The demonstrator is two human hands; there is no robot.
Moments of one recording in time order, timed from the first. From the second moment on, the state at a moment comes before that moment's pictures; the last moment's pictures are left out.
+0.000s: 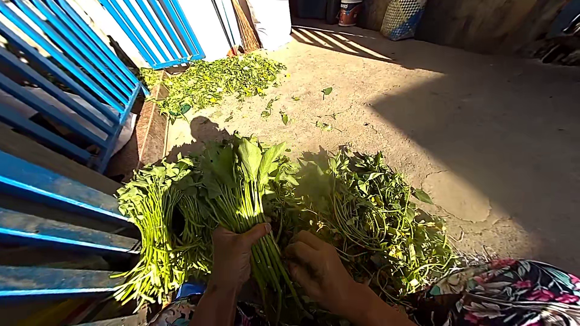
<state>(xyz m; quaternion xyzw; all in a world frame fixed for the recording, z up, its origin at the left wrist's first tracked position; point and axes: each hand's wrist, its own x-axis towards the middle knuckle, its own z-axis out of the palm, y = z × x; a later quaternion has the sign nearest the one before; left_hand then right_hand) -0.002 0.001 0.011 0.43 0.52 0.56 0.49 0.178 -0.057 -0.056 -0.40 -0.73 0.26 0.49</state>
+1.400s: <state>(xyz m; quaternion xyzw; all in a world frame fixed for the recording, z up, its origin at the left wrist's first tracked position) 0.001 -0.004 0.043 0.29 0.57 0.66 0.40 0.284 0.068 -0.221 -0.80 -0.50 0.33 -0.07</state>
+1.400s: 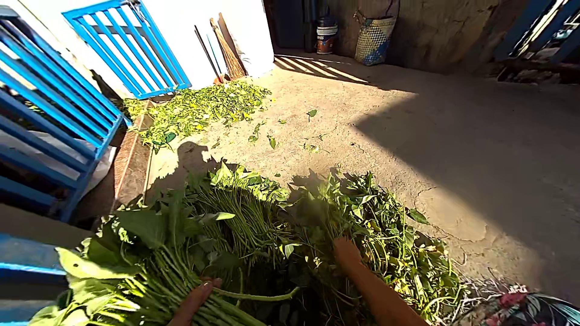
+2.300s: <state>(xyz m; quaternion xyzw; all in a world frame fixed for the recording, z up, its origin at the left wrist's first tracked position) -0.002 0.009 0.003 0.31 0.54 0.63 0.46 0.159 -0.089 -0.095 -0.55 -0.60 0.29 0.50</state>
